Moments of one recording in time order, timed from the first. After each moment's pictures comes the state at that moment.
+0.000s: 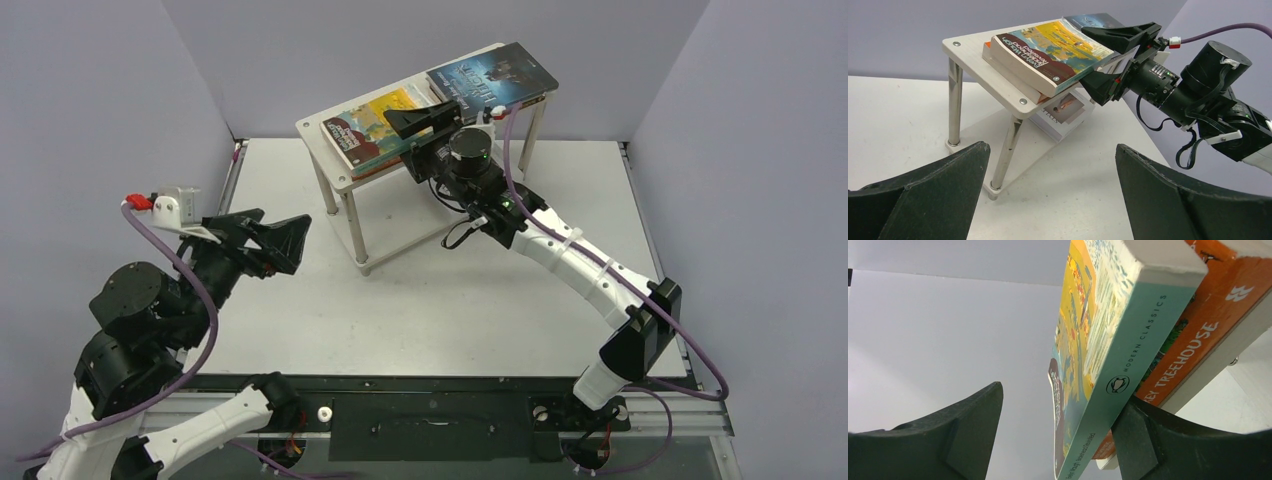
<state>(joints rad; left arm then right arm) -0.82 0.67 1.40 -0.66 -0.47 -0.36 0.79 1.62 1.65 -0.09 0.29 1.42</state>
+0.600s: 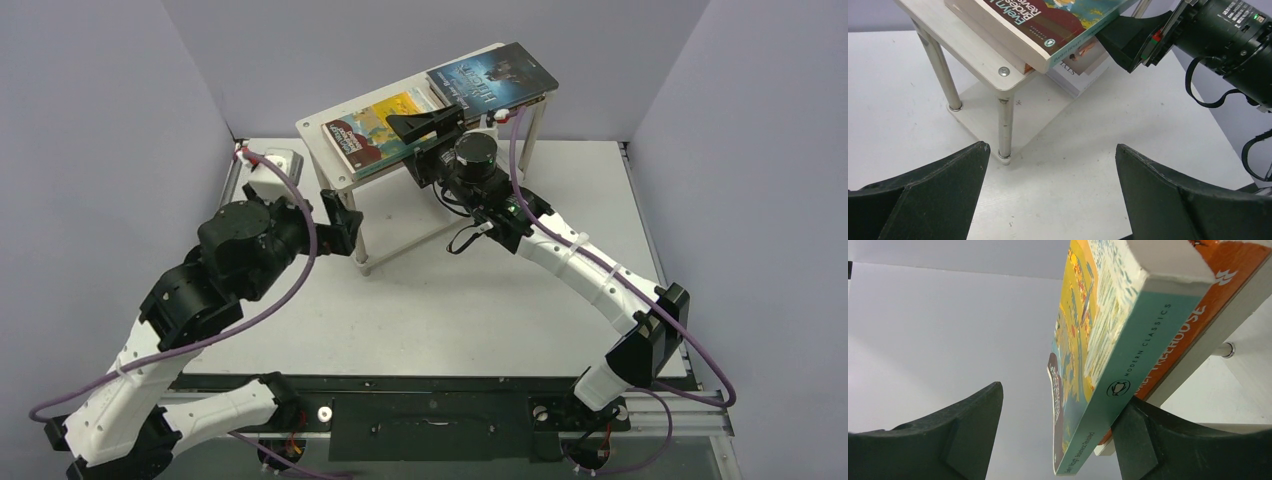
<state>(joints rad) -0.82 0.92 1.47 -0.78 -0.44 -0.36 0.79 1.57 1.59 -0.08 0.26 1.42</state>
